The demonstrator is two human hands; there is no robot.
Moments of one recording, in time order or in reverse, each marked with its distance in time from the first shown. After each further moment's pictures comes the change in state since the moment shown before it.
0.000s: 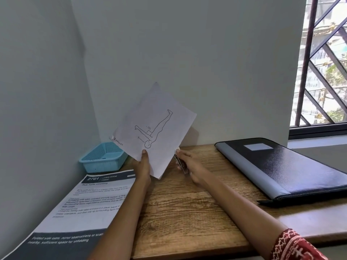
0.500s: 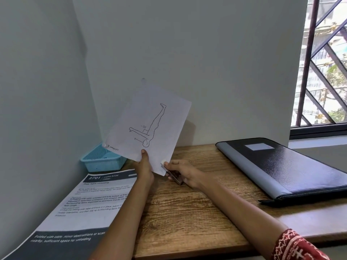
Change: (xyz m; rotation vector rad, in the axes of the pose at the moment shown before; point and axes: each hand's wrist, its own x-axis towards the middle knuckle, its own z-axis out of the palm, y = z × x) left_hand 0.003 0.000 0.003 -0.126 0.042 -0.163; right_hand -0.014 0.007 0.017 -0.117 -0.285 0.147
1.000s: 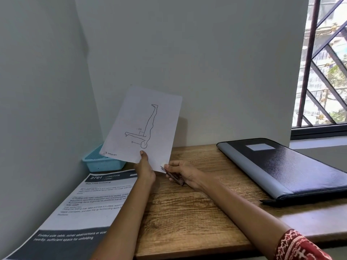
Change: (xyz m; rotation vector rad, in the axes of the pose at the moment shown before) left_hand -0.001 0.005 -0.002 -0.121 -0.003 -0.114; right_hand -0.003 0.001 0.003 -0.001 -0.048 -0.008
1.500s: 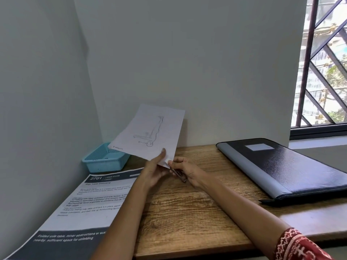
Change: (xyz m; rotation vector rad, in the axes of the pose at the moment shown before) left_hand -0.006 0.000 -0.008 0.248 -0.613 -0.188; right_hand -0.001 -0.004 -0.005 0.039 0.113 -0.075
